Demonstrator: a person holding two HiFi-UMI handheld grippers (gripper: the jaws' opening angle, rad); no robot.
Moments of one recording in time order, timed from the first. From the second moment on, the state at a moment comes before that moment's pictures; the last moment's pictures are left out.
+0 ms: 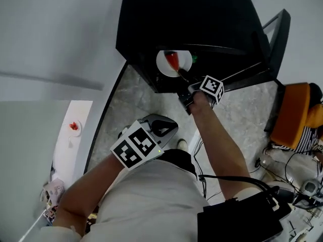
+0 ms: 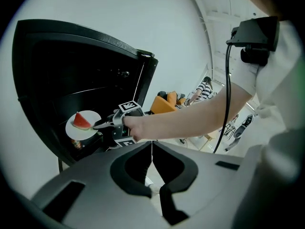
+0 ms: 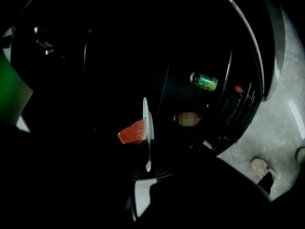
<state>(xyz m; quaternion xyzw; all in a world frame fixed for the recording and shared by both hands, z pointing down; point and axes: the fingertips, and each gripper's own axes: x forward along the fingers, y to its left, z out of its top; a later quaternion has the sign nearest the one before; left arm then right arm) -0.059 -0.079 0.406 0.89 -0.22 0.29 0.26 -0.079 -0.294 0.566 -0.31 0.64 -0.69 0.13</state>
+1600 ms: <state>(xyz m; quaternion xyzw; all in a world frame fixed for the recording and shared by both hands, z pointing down) -0.052 -0.106 0.442 0.91 -0.15 0.31 0.24 -0.091 -0.377 0.610 -0.40 0.71 -0.58 0.02</state>
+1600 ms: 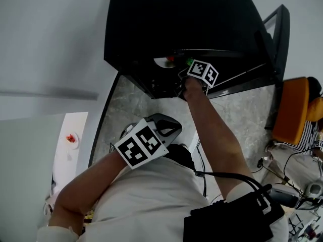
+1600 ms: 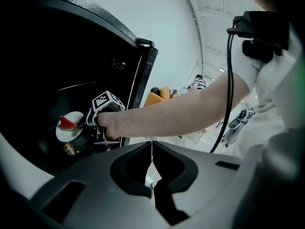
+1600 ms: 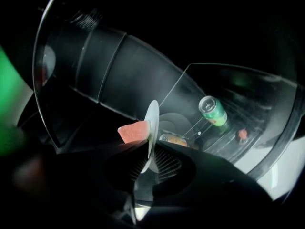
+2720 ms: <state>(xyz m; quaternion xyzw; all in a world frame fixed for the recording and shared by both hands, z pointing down) -0.050 -0.101 0.443 0.91 -0.13 0.31 0.26 -0.061 -0.368 0.625 -0.46 0.75 -0.42 -0.21</state>
